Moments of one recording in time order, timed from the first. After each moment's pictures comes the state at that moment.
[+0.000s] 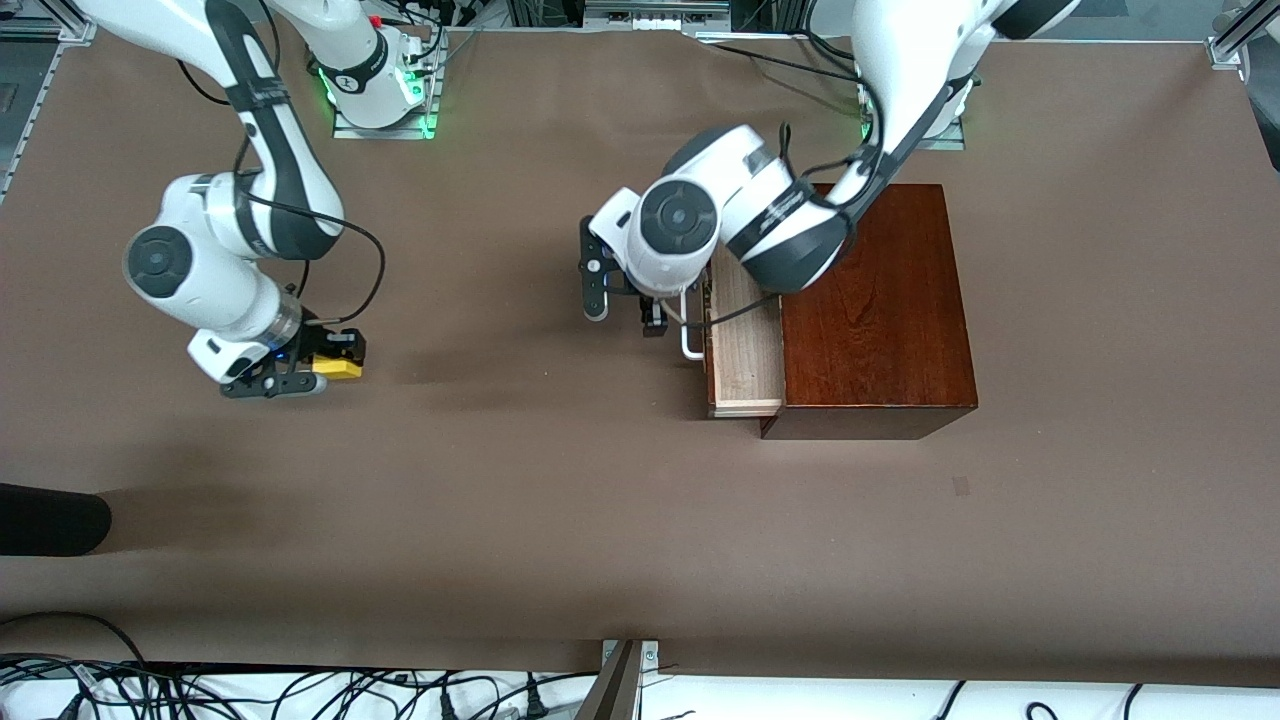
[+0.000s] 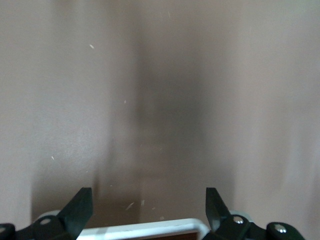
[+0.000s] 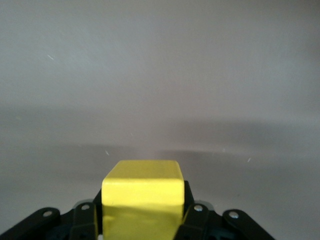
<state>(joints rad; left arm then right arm) -0.41 0.74 -0.45 -1.29 0.09 1.82 0.76 0.20 0.30 -0.09 -2.12 0.09 2.39 0.01</state>
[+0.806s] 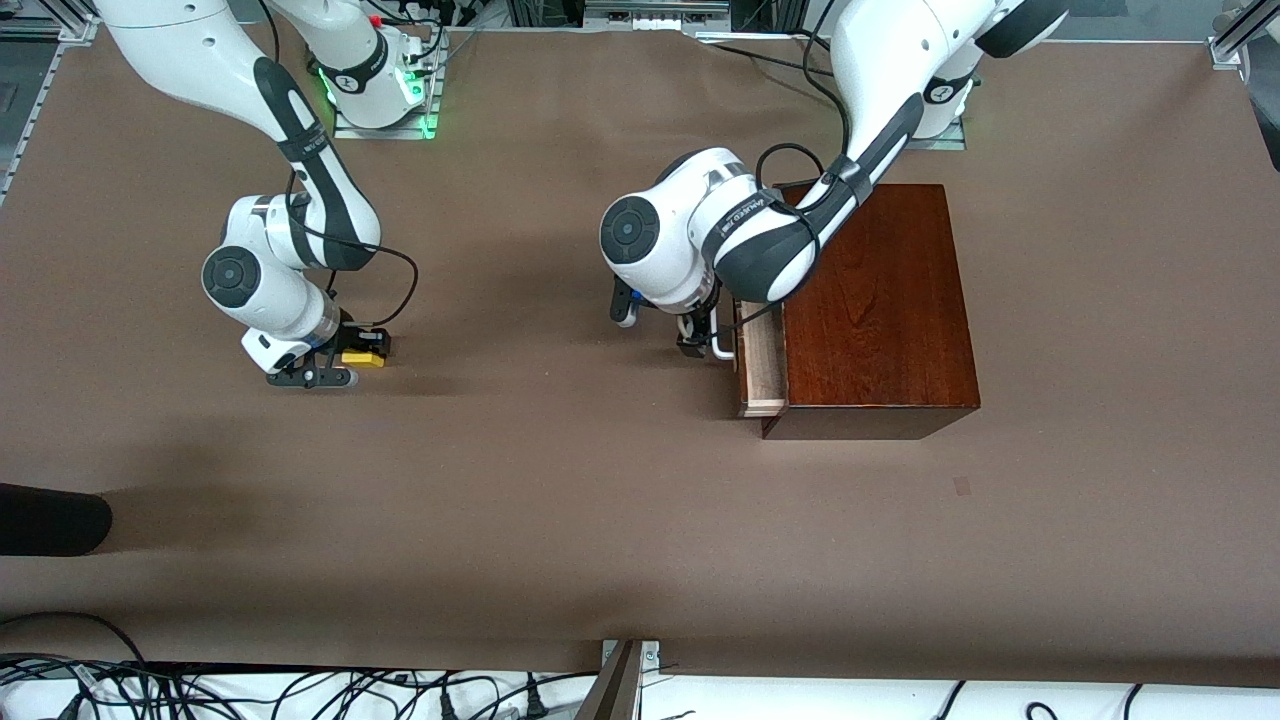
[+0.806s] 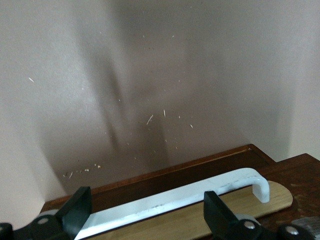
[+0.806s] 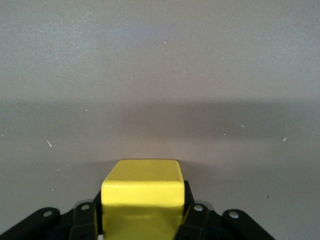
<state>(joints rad) -0.42 0.77 -0.46 -1.30 0.43 1.63 0.83 0.20 0.41 -0.09 -2.21 0.09 2.56 0.04</state>
